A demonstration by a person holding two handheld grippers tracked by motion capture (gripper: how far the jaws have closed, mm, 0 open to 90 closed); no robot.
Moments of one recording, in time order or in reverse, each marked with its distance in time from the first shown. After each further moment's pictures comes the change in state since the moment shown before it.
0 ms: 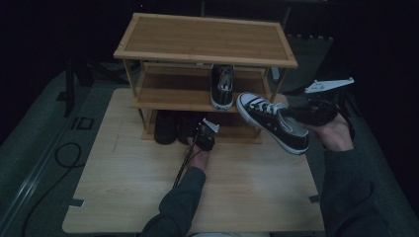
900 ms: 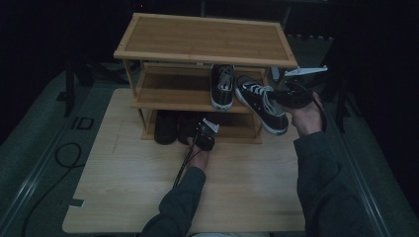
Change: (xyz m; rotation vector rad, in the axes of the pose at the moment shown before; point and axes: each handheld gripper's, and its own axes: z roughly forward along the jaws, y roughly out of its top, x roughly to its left) left arm 0.000 0.000 0.000 0.001 -0.001 -0.001; right arm -0.011 0.032 0.058 -0.041 -0.187 0.119
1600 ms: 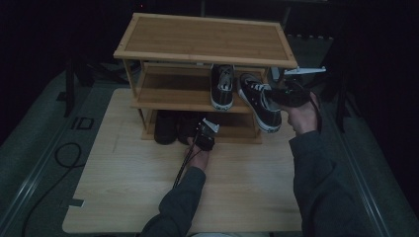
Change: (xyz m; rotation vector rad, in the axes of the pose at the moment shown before) left arm -0.001 0.000 0.000 -0.006 0.002 -0.006; right arm -0.005 -0.002 0.011 -0.030 -0.008 0.063
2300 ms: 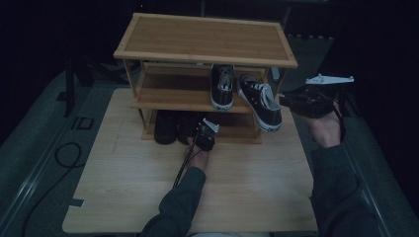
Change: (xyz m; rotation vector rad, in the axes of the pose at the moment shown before) left arm 0.000 0.000 0.000 -0.002 0.000 -0.002; right arm -0.009 -0.022 -0.056 -0.040 0.020 -0.049
